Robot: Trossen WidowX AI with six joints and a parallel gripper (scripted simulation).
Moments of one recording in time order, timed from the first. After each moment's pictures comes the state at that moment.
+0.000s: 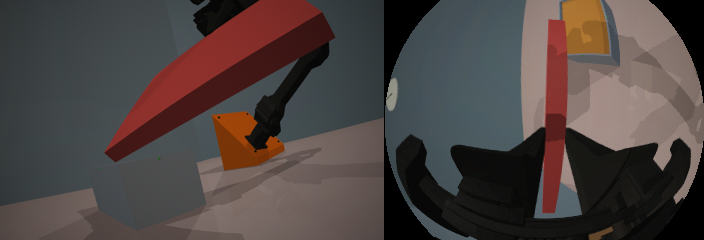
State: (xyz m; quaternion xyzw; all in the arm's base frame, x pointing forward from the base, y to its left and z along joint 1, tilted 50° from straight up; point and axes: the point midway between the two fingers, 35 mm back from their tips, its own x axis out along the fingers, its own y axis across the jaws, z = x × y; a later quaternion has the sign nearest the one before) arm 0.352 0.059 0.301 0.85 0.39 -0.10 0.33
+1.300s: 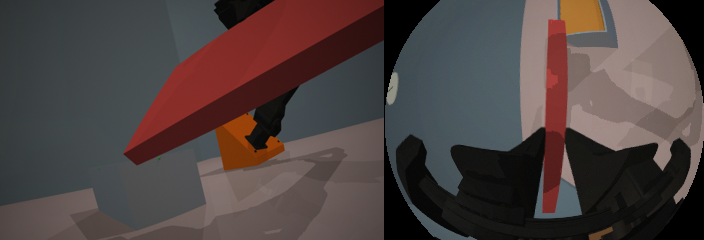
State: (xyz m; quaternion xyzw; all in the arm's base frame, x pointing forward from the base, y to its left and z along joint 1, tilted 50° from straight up) arm 0.341 0.097 0.337 0.85 0.39 -0.10 0.33
